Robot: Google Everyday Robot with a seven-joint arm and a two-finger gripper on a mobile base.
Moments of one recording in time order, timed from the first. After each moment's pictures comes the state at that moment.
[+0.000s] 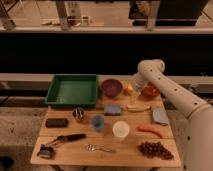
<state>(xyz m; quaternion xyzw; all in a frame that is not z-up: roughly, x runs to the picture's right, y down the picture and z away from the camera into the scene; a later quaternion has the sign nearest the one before) 0.172 0.004 0.895 -0.21 -0.12 -0.01 0.97</state>
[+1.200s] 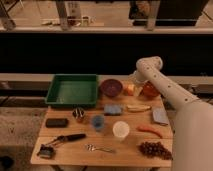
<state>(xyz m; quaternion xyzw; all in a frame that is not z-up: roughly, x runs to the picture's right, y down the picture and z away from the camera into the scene) 0.202 -0.024 0.939 -0.18 -0.08 -0.06 0.98</state>
